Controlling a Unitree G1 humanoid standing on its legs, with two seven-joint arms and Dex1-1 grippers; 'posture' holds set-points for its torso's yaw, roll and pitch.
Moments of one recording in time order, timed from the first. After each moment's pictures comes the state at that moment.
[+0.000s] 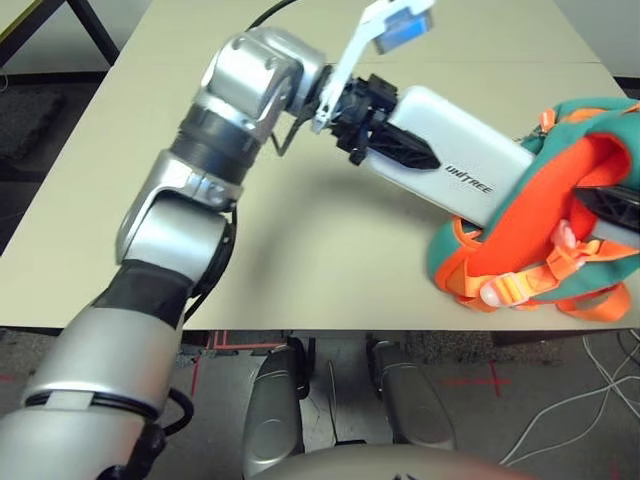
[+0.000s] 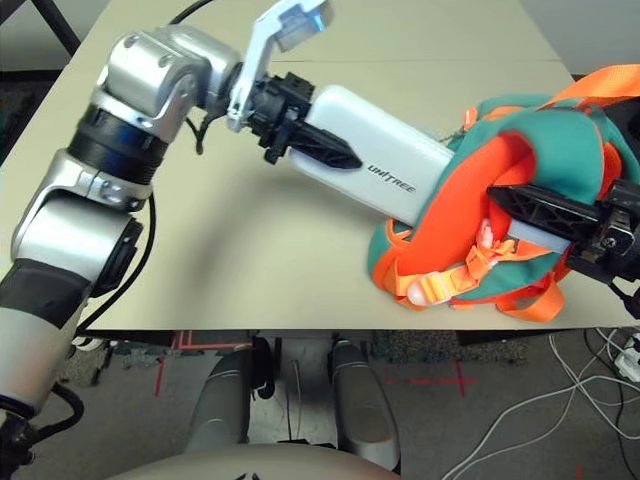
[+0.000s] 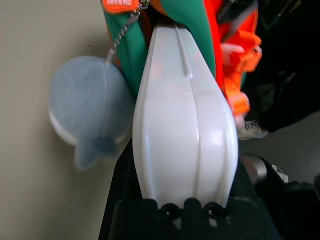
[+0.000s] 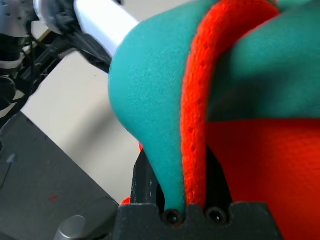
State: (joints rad) left arm -1.50 0.22 -0.40 0.65 -0.28 0.81 -1.45; right arm 0.08 -1.13 -0.86 -0.39 1.65 1.09 0.45
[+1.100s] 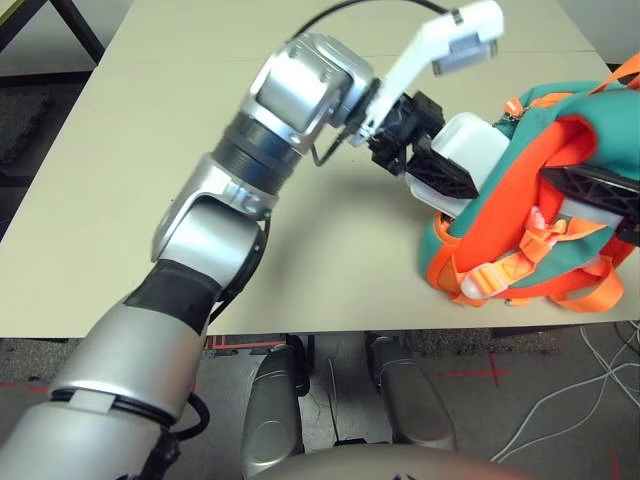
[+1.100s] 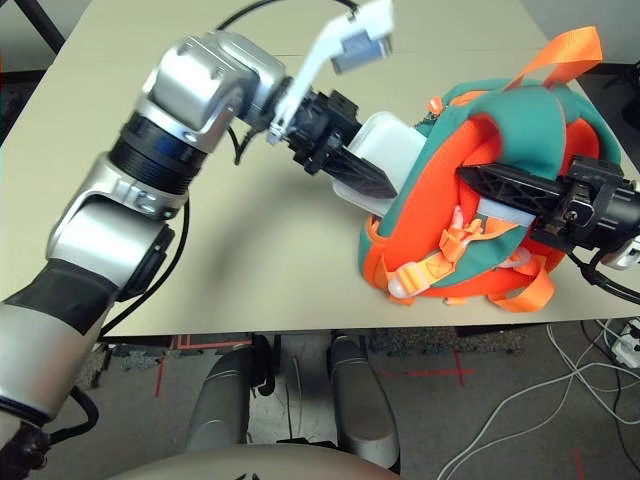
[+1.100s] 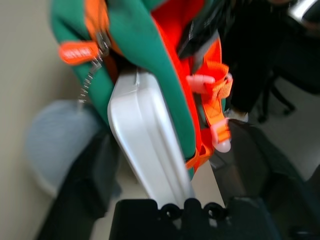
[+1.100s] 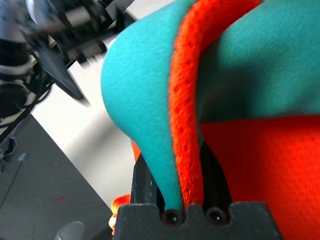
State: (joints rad) left arm -1.45 0.30 -0.28 0.45 -0.32 0.94 -1.44; right arm -0.11 -1.10 -0.68 -0.34 1.53 1.07 0.52
